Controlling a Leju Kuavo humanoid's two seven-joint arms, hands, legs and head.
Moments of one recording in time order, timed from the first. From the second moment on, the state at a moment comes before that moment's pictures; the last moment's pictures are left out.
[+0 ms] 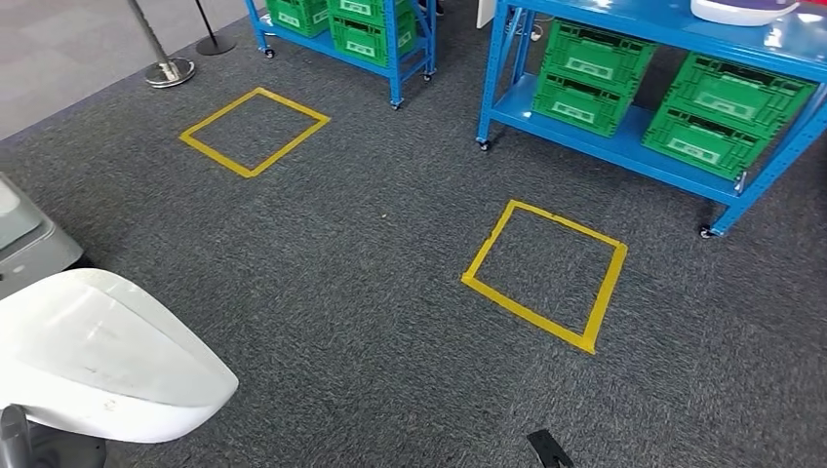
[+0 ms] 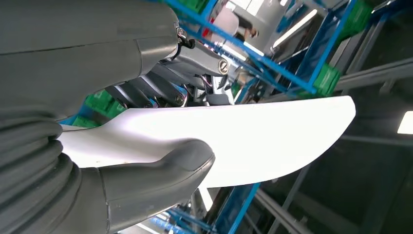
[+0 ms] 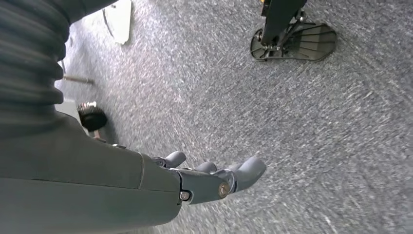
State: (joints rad) left arm 0.22 -0.14 0.18 -1.66 0.99 -0.81 -0.39; right arm -0.04 0.10 -0.63 -0.17 0.55 0.05 0.00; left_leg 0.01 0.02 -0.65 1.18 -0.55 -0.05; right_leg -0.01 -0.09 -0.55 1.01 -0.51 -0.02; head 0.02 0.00
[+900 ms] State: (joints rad) left arm 0.25 0.01 0.16 -1.66 0.95 -0.71 -0.40; right arm -0.03 0.13 -0.71 -0.17 0.48 0.03 0.08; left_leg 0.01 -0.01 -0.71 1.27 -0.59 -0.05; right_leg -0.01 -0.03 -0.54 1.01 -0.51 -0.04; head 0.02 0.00
